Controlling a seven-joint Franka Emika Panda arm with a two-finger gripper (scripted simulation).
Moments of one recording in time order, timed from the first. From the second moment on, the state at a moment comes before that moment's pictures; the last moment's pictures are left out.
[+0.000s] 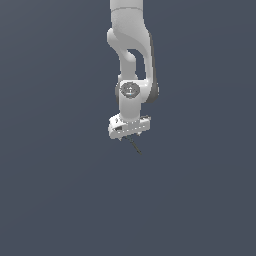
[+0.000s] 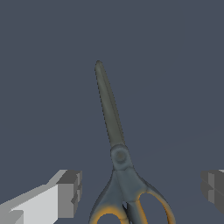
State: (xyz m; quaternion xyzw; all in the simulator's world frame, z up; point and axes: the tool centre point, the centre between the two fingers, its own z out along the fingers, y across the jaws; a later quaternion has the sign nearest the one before) arm -0.081 0.008 0.054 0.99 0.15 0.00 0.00
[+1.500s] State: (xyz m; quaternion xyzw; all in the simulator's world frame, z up) arm -0.080 0.007 0.012 0.99 0.15 0.00 0.00
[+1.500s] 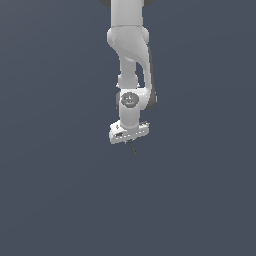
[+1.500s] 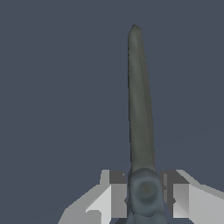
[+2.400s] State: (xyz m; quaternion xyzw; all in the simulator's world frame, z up) arm -0.011 -0.058 0.097 0.99 0.15 0.00 0.00
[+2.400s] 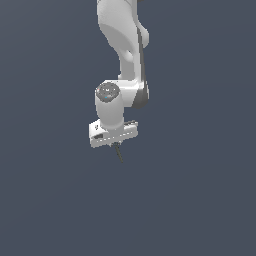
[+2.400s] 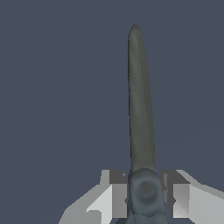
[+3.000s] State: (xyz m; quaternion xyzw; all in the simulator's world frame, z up) arm 0.037 -0.100 0.150 0.99 0.15 0.00 0.00
